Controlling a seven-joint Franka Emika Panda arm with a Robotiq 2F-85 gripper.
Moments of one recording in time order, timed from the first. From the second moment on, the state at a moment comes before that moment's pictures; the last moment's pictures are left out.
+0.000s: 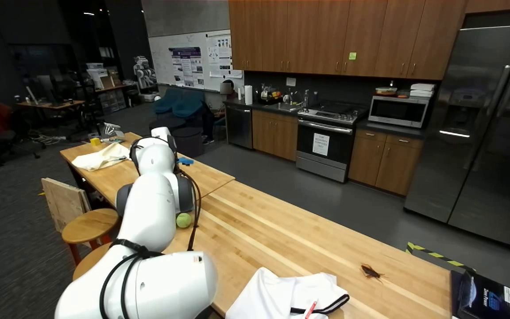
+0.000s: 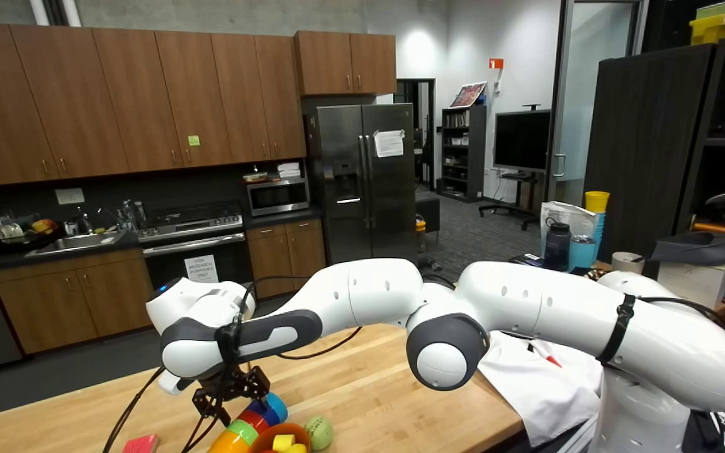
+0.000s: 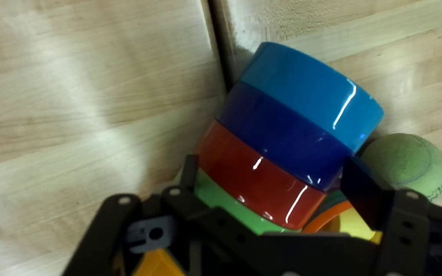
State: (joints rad) arm 0.80 1.33 0.08 -0.37 -0.19 1.48 -1.85
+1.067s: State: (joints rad) arm 0.77 1.31 0.09 -0.37 -0.11 1.47 -1.39
